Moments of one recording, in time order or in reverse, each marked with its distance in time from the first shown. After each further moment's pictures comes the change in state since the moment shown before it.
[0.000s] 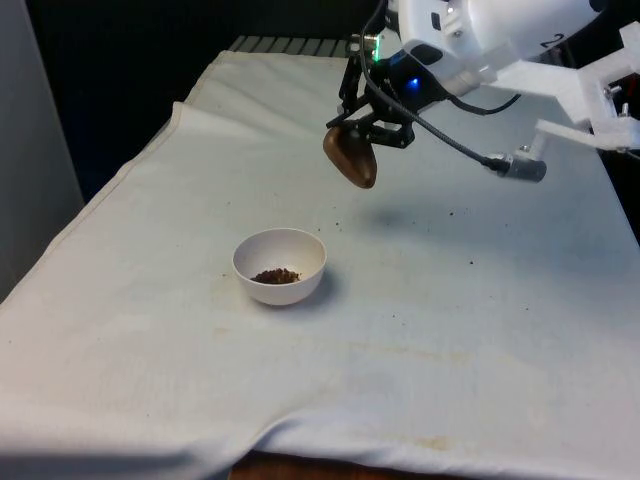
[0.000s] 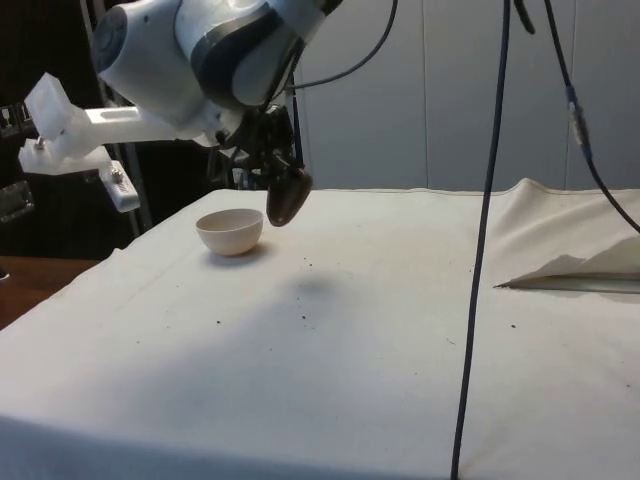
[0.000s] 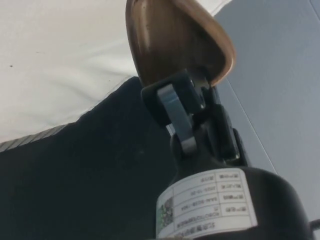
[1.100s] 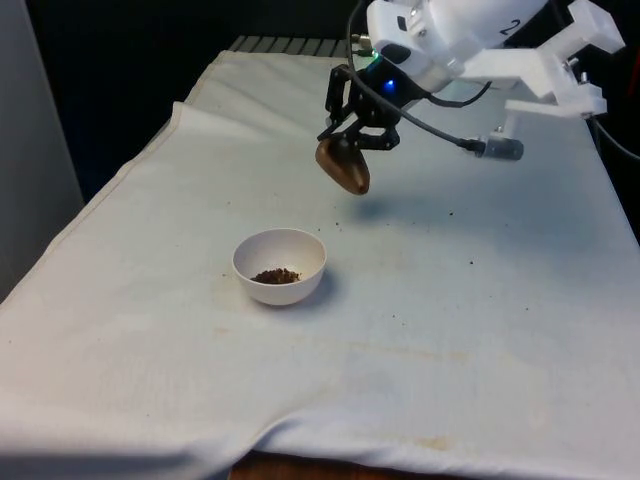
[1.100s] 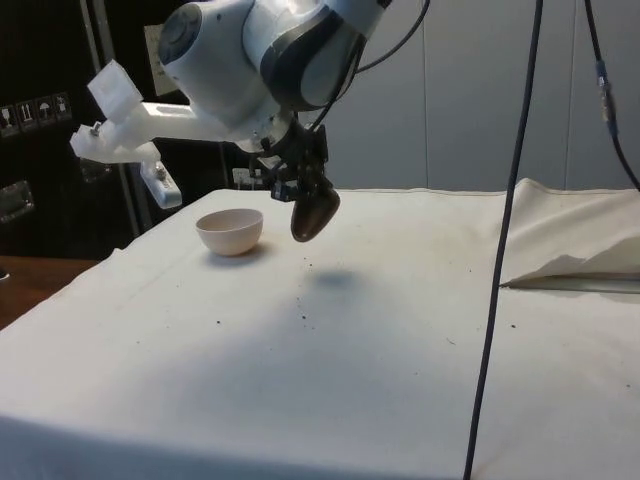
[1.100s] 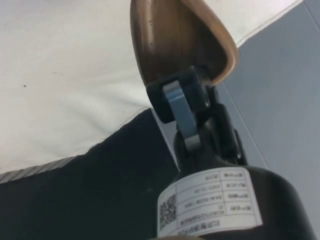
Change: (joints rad) arm -0.014 -0.130 -0.083 -0.255 0.031 0.281 0.048
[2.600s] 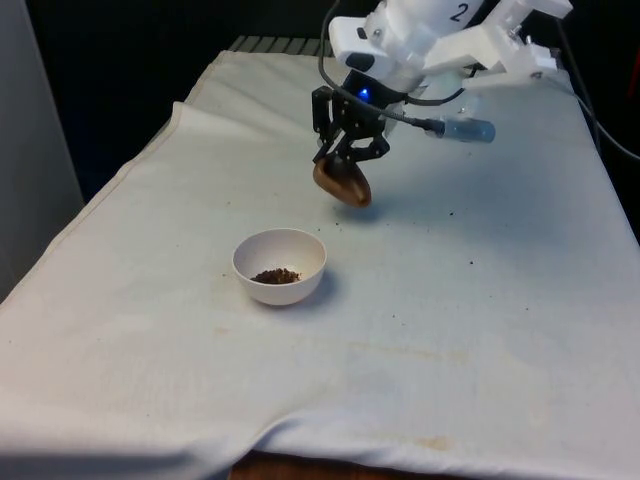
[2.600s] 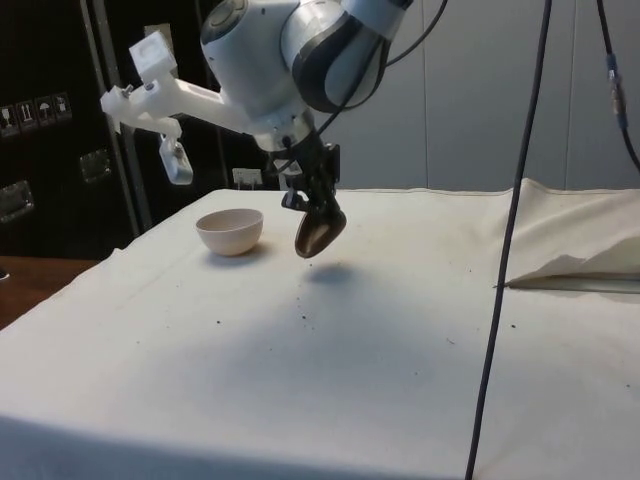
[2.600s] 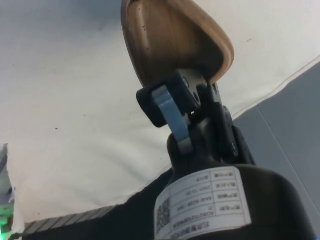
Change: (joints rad) arm -0.011 -0.044 -0.107 -0.121 0.112 0.294 -0.111
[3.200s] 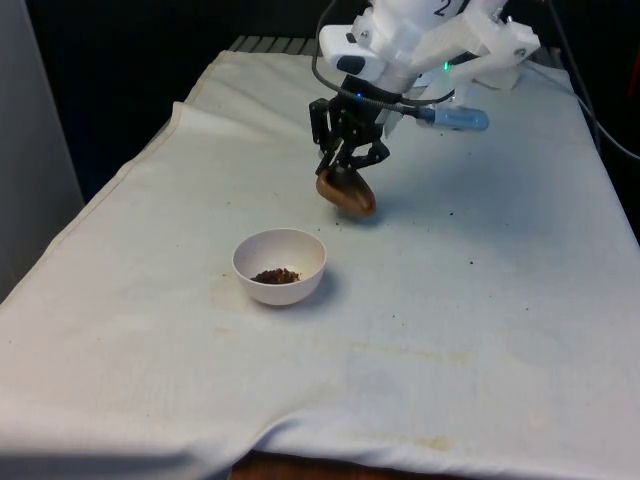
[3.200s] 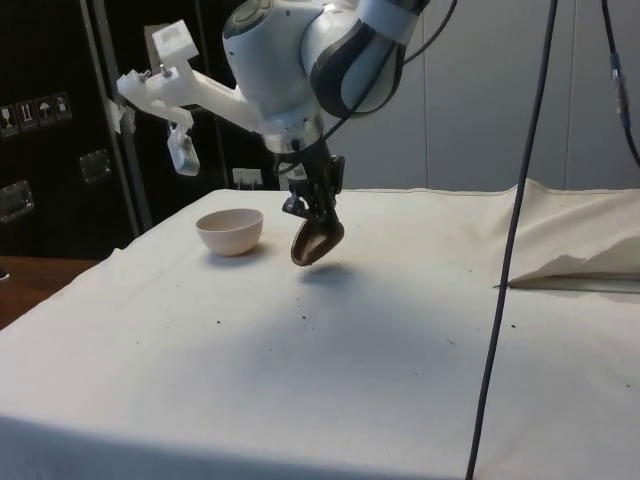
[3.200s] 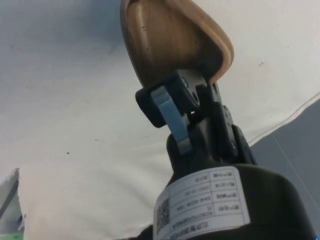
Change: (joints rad) arm 0.000 -0.010 -0.042 -0.061 0.029 0.163 -0.011
